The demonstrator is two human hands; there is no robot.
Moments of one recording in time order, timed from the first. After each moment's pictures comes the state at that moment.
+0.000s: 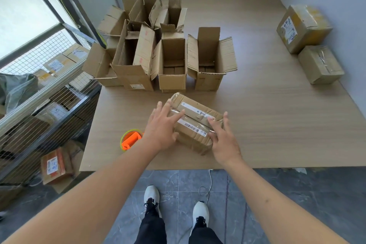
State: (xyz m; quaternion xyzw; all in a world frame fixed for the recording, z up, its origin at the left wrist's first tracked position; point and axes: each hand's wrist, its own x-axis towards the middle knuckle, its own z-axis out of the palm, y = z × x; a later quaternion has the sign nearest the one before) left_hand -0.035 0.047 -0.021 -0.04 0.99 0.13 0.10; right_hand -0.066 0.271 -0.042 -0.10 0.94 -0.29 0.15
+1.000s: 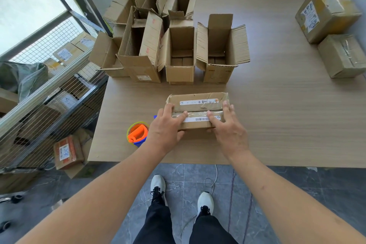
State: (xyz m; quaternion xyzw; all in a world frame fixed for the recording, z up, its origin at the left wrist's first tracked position) left_hand -0.017 0.051 -0.028 -0.07 0.99 0.11 0.04; right_hand -0.087 0.258 -0.057 -0.24 0.97 -0.08 0.04
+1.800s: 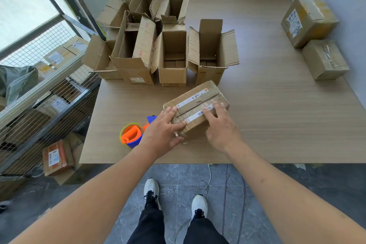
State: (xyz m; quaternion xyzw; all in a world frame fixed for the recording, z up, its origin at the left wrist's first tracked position) left_hand -0.008 0.051 -0.043 0.03 0.98 0.19 0.03; right_hand -0.092 0.260 -0.031 -0.23 0.96 -0.12 0.13
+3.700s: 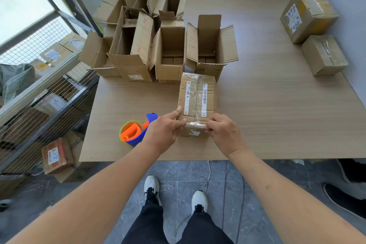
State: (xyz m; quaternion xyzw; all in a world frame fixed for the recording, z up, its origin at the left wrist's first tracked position) left_hand -0.010 0.060 -0.042 0.00 0.97 0.25 -0.05; right_hand -0.083 0.282 -0.058 -0.33 0.91 -0.26 -0.01
